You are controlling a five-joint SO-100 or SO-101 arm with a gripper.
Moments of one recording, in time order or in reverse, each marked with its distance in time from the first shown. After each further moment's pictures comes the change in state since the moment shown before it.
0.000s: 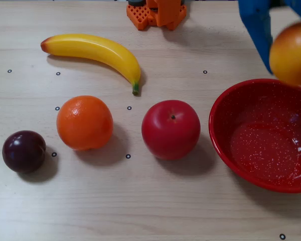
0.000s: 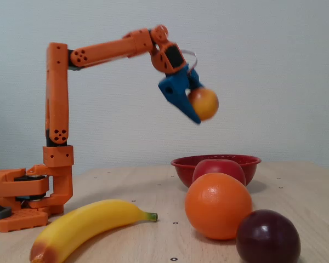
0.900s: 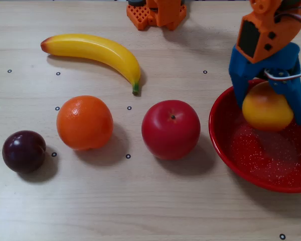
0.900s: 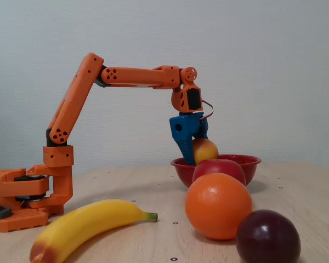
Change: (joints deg) arm 1.0 -22.9 -7.8 8.1 -5.3
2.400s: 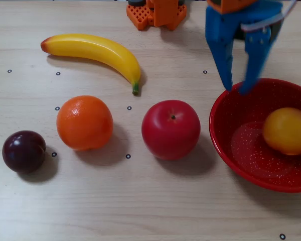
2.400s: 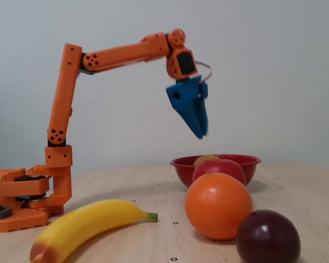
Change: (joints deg) arm 8.3 17.0 0.1 6.0 -3.6
